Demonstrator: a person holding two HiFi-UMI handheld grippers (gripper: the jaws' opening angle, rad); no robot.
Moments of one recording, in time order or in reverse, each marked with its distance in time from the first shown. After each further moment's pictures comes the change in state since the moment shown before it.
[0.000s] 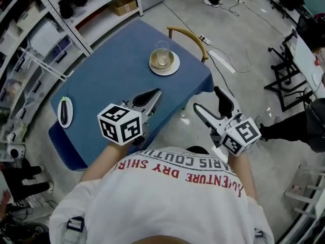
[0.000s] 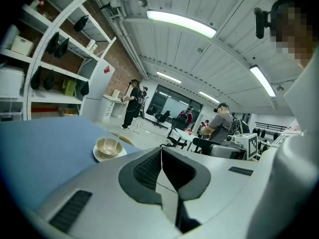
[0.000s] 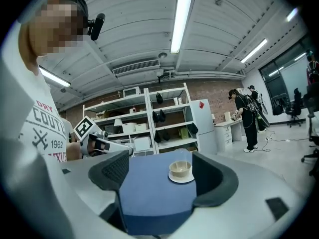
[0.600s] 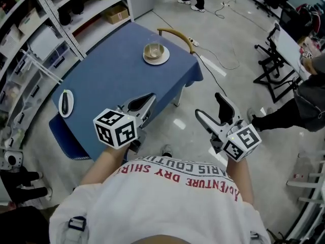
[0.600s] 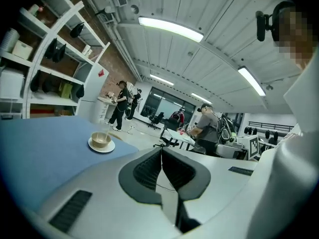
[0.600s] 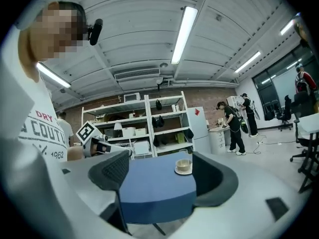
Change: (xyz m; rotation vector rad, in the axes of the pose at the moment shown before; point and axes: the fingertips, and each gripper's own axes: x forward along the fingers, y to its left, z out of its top) left arm -0.089 -0.090 -0.036 0.030 -0.022 -0.057; right arm -0.121 0.091 0.005 -0.008 -0.054 -0.079
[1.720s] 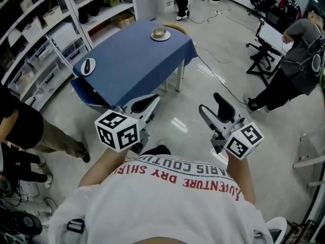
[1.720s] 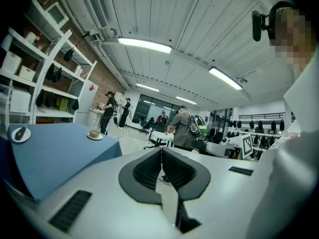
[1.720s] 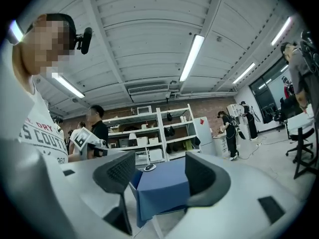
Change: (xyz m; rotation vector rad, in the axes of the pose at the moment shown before) left arm -0.259 -0.244 -0.115 0.122 -0.072 -0.061; right arm -0.251 0.265 -0.012 0.019 -0.125 0.015
